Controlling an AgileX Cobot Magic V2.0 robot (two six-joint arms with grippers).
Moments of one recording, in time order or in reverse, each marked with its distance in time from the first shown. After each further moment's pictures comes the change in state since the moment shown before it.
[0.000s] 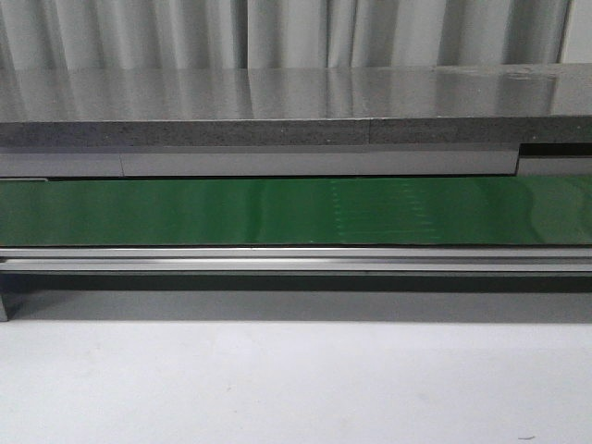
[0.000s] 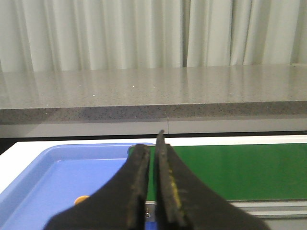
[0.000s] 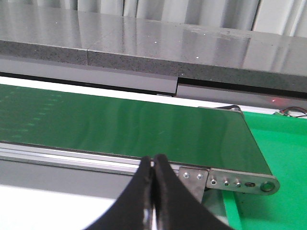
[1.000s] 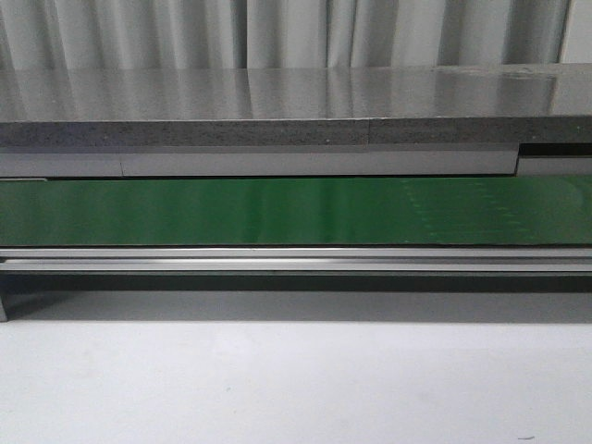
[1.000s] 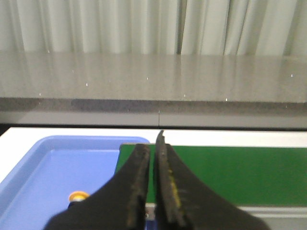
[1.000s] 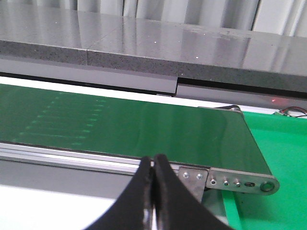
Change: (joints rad) left arm 0.000 0.131 -0.299 -0.055 0.320 0.000; right arm 0.000 0.000 0.000 0.000 0.000 0.000
